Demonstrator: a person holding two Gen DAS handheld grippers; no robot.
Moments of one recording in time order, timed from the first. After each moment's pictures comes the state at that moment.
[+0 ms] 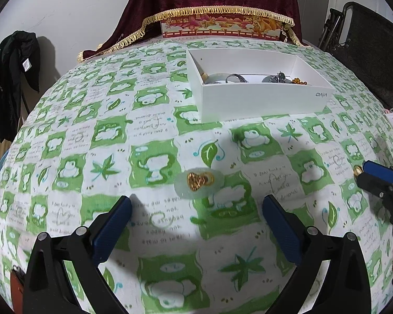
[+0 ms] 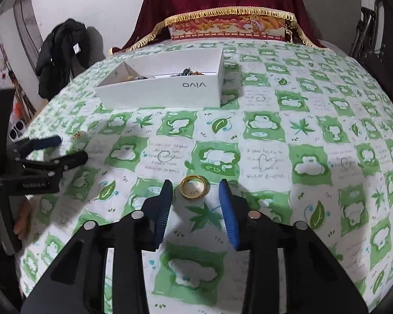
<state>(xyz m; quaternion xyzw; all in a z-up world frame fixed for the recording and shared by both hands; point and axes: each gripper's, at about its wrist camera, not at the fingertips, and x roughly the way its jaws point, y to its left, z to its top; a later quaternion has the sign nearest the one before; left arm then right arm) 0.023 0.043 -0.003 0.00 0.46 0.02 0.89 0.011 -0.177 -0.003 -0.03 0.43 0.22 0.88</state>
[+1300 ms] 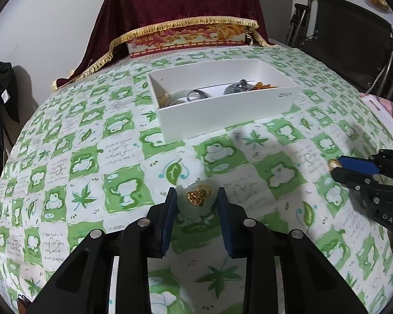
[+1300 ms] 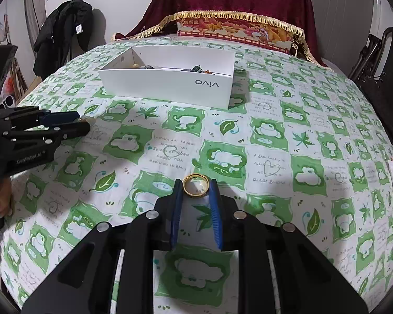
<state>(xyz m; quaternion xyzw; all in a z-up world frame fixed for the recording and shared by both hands) 0.021 0.022 0.005 0.04 0.42 -0.06 0.90 0.005 -0.165 -0.004 -0.08 0.42 0.21 0.88</state>
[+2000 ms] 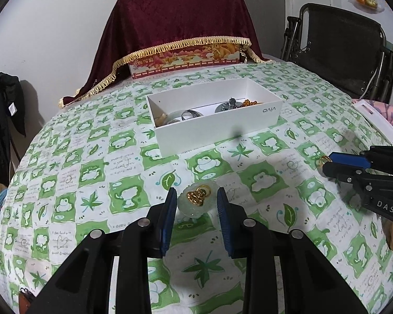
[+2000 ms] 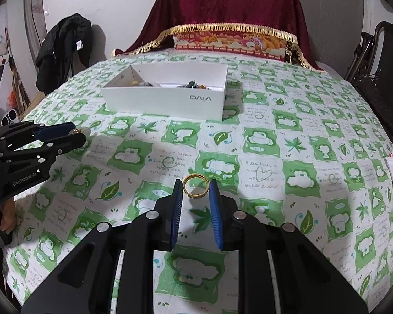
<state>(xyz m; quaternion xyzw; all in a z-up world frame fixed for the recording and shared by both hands) -0.003 0.009 0.020 0.05 0.37 -0.05 0.92 -0.005 -0.175 0.009 -0.05 0.38 0.21 0.90</state>
